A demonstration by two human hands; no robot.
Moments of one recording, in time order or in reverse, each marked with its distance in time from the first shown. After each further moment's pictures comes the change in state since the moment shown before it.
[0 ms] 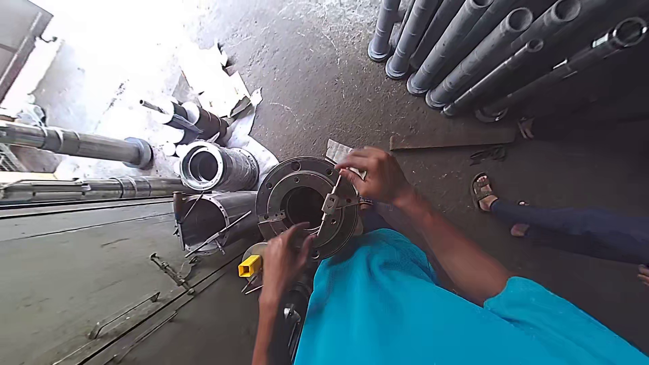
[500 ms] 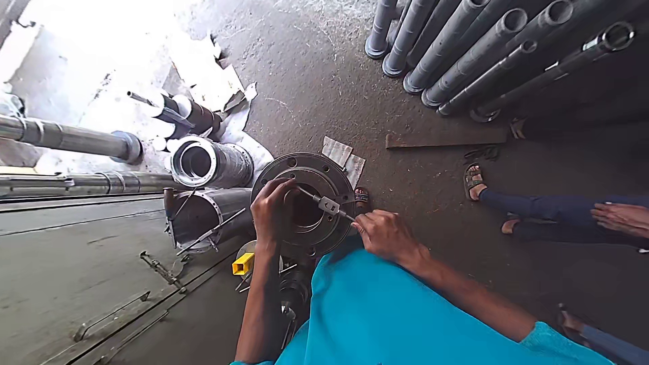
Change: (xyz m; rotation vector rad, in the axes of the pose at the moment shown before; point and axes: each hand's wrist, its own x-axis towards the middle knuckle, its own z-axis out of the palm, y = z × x) left_hand 0.077 -0.026 0.005 0.039 0.378 0.211; right_hand -0.112 -0.054 0.022 -0.267 -0.200 0.144
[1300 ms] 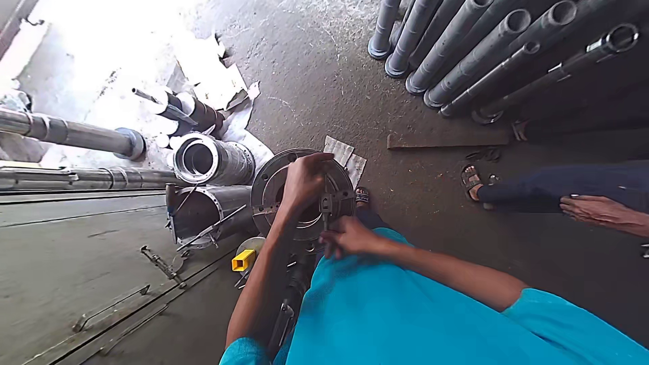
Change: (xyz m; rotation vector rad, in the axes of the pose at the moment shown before) left_hand 0.070 0.057 0.020 -0.395 -0.455 -0.172; right_hand 0.040 -0.043 0.022 1.061 -0.700 0.453
